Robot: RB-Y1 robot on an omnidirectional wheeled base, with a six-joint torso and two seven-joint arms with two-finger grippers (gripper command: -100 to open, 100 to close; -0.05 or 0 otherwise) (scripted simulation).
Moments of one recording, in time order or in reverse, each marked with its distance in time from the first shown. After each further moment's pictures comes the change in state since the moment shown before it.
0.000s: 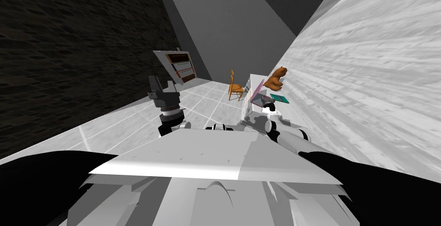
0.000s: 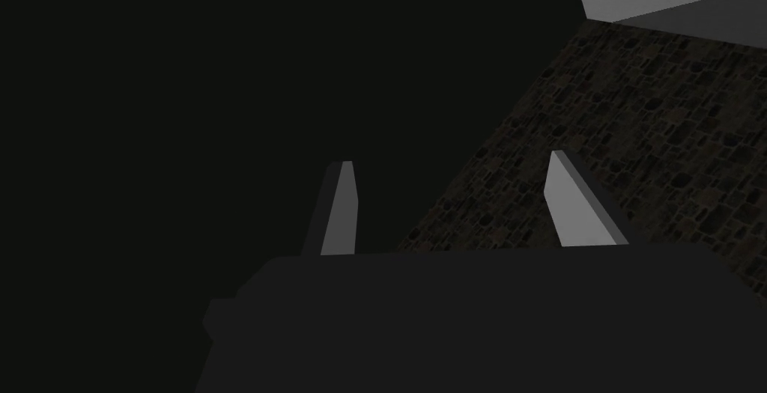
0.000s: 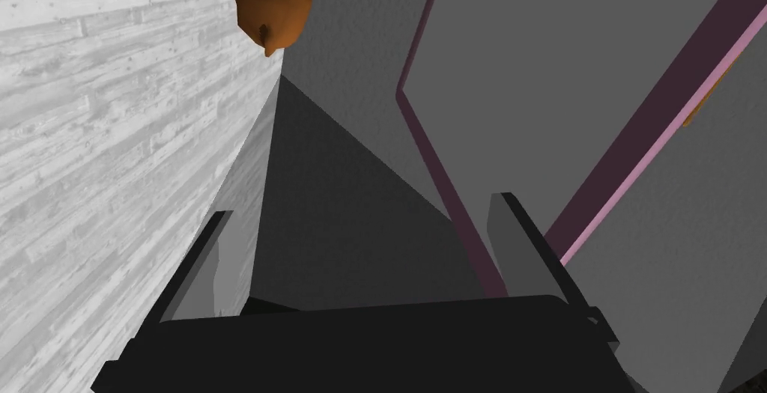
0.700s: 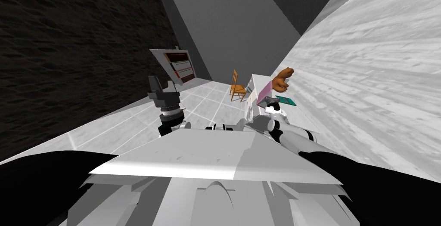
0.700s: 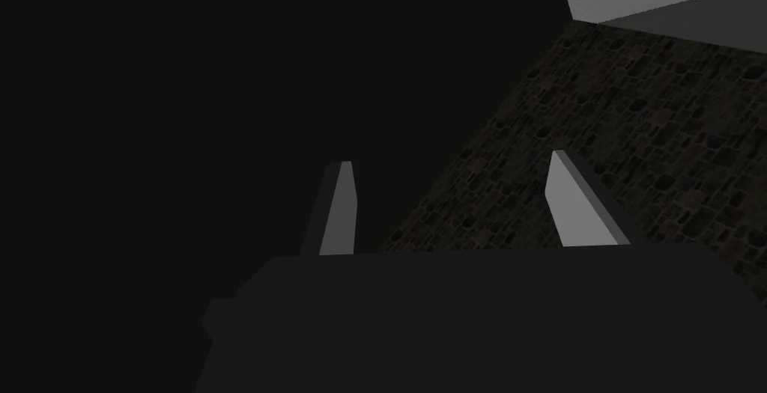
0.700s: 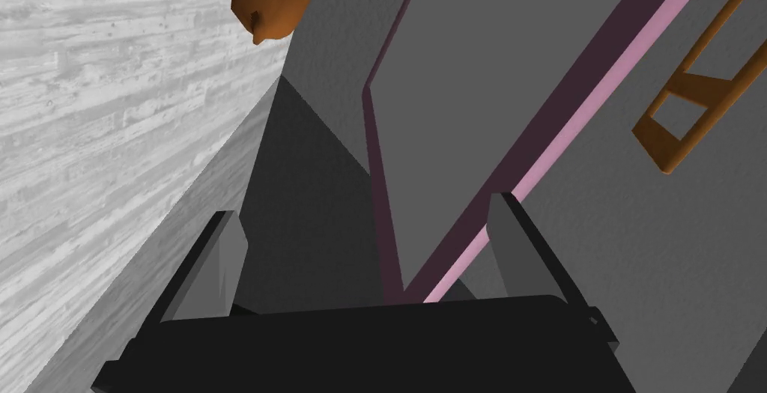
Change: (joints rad) left arm 0.000 0.000 0.000 0.000 0.000 0.000 0.000; right arm -0.013 -0.045 -0.048 0.005 0.007 0.060 0.122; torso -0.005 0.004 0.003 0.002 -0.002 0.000
